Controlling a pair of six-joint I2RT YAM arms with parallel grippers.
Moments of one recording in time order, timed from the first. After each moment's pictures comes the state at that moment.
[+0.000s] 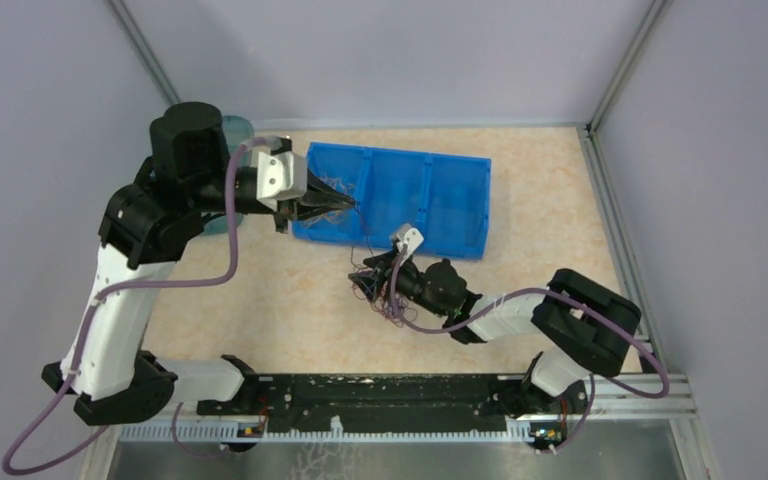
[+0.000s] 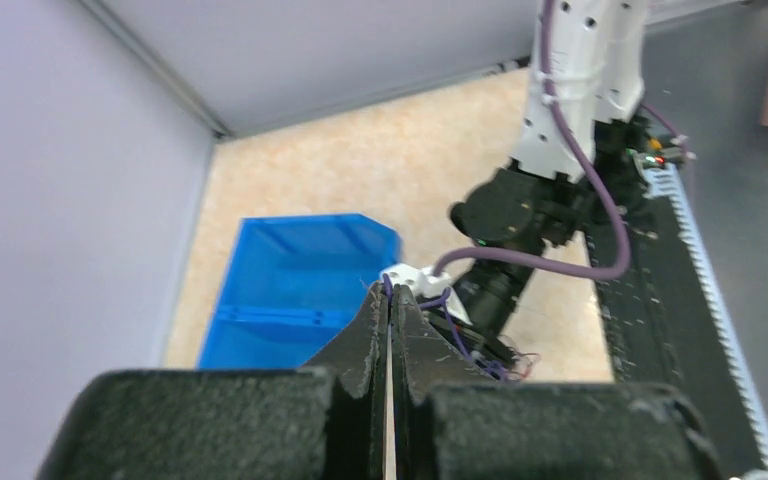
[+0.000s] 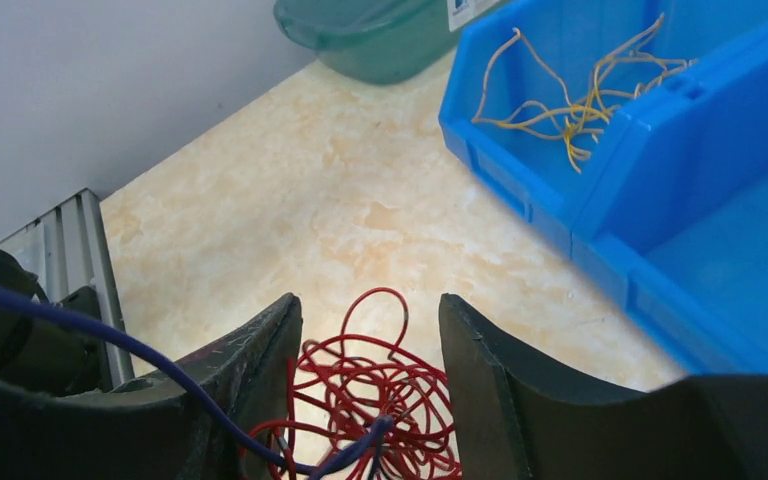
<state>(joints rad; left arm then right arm) -0.63 1.29 1.95 -1.00 0.86 0.59 0.99 1.51 0.49 1.04 0.00 0.28</state>
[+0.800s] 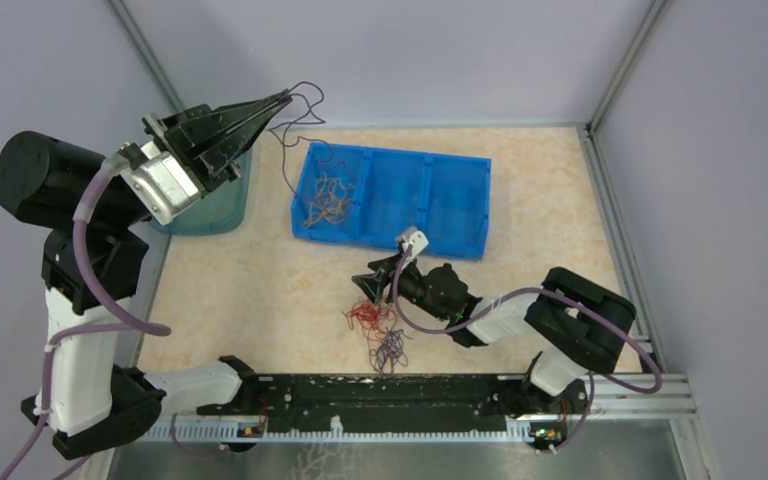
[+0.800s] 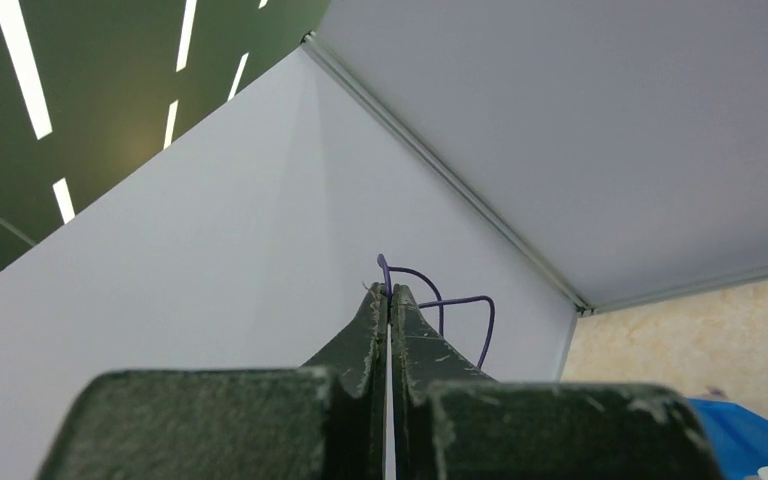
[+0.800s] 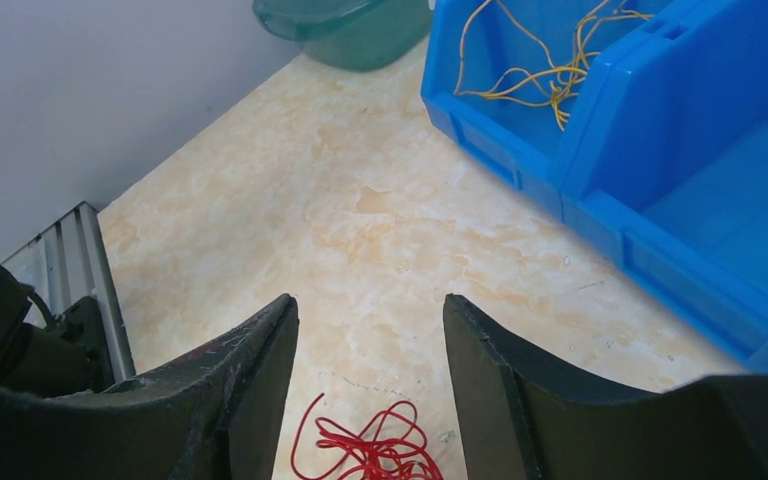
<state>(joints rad) -0.63 1.16 1.99 -0.32 0.58 0.60 0.99 1.56 0.44 1.12 0.04 0.37</state>
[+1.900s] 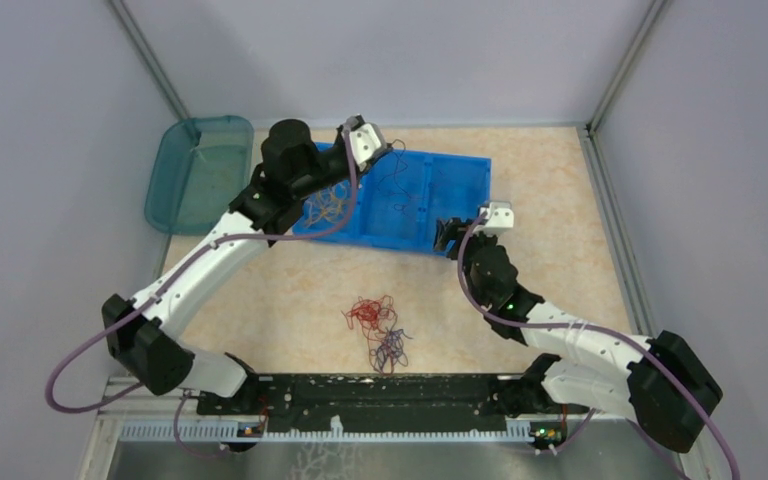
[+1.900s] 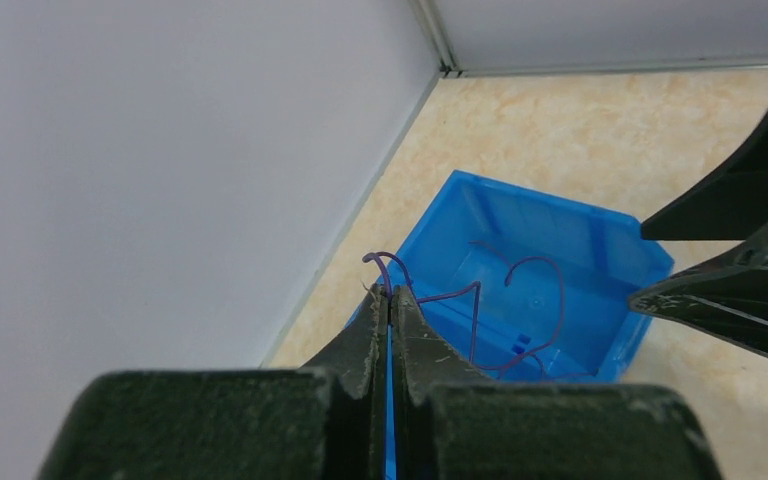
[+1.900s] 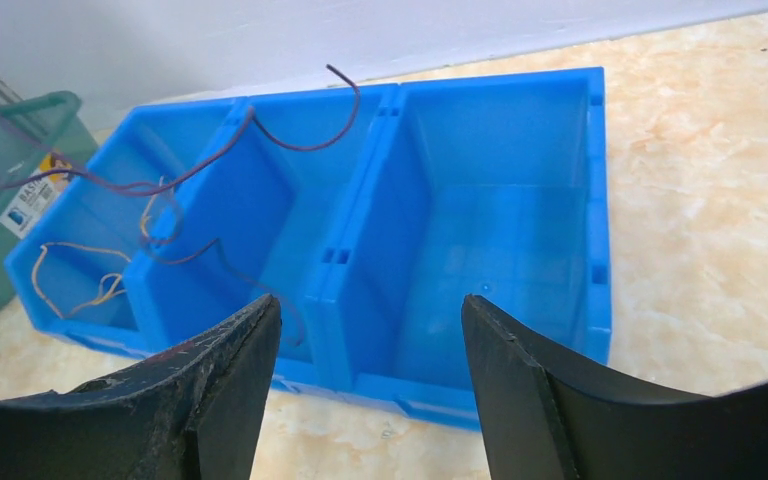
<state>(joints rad) -0.63 1.39 1.38 -0.01 0.38 0.46 0.77 1.03 0.43 0.58 0.63 0.29</state>
